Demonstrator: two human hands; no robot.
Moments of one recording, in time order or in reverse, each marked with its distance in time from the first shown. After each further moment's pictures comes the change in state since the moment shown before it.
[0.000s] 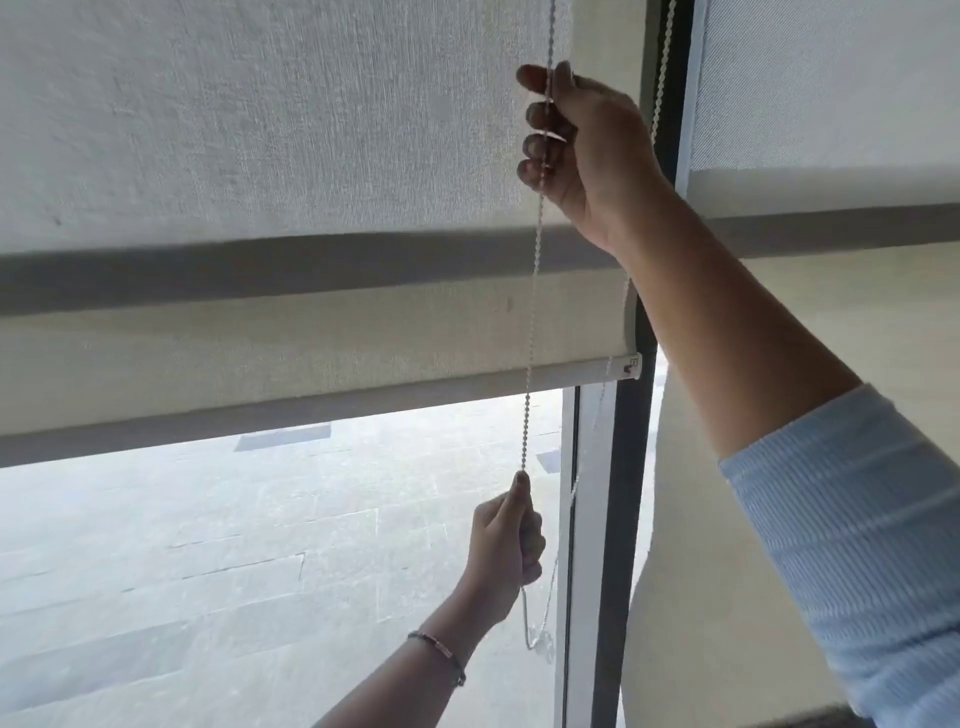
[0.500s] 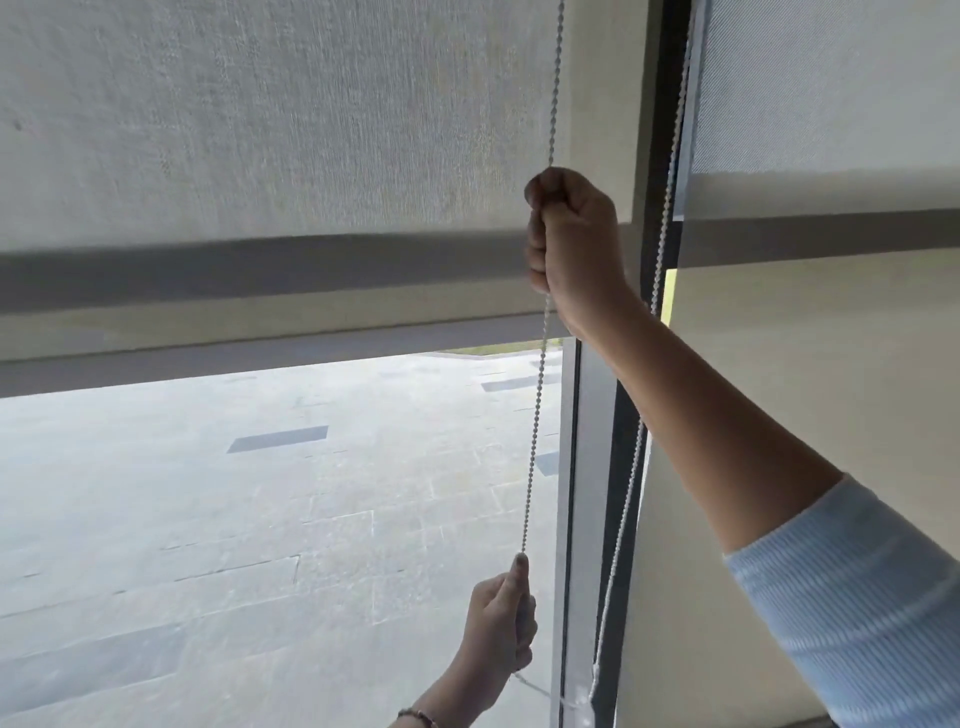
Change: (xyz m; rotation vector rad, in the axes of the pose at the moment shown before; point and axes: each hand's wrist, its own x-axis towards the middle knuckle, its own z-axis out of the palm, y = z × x) left_hand -0.029 -0.065 -0.024 0.095 0.053 -0.197; right_hand -0.037 0.052 -0.001 -0.247 0.115 -0.078
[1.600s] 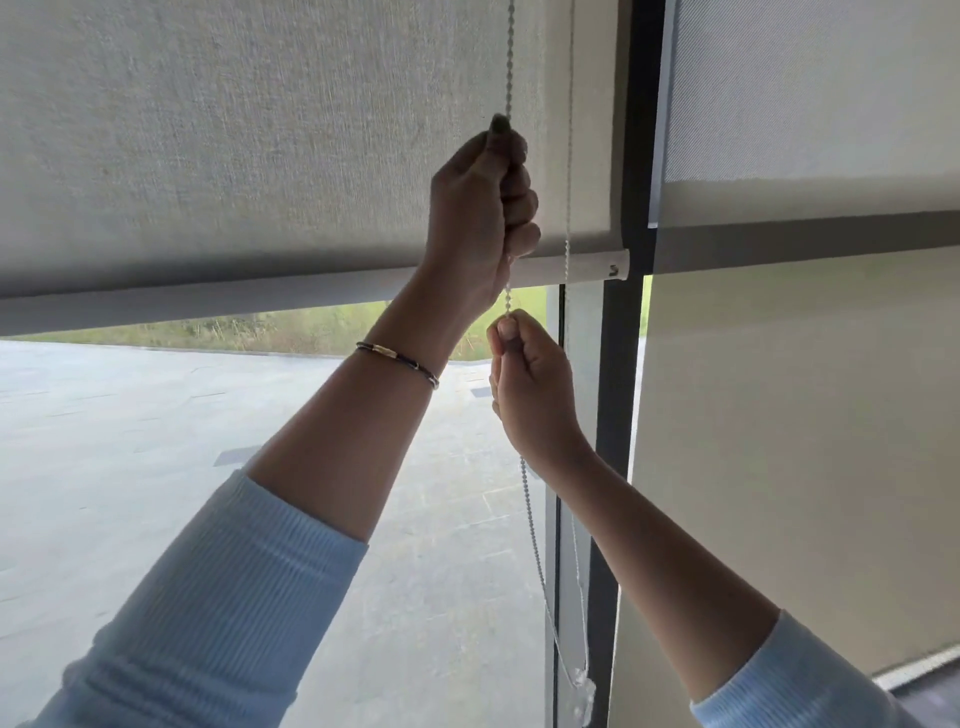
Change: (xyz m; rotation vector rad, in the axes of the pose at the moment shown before) left_hand 0.015 0.351 0.084 -0.219 -0.275 0.710; right_hand -0.072 0.080 -0.001 -0.250 0.042 -0.163
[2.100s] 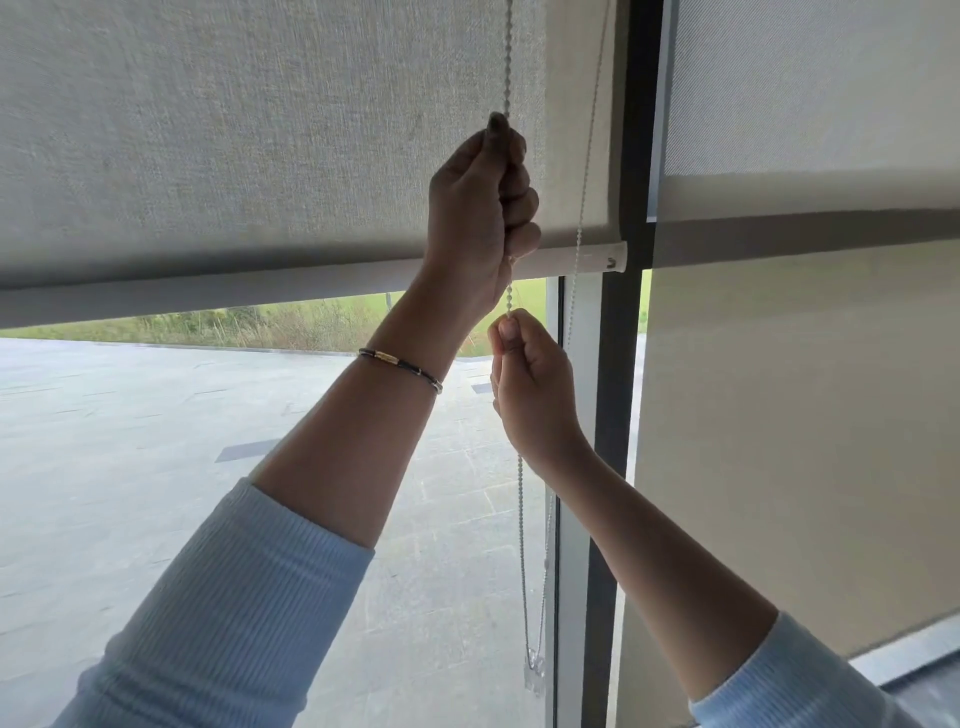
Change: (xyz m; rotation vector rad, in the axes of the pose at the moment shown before) left_hand -0.007 -0.003 0.003 -0.029 0.001 0.031; right_hand -0.006 0.003 -0.003 -0.019 0.003 -0.018
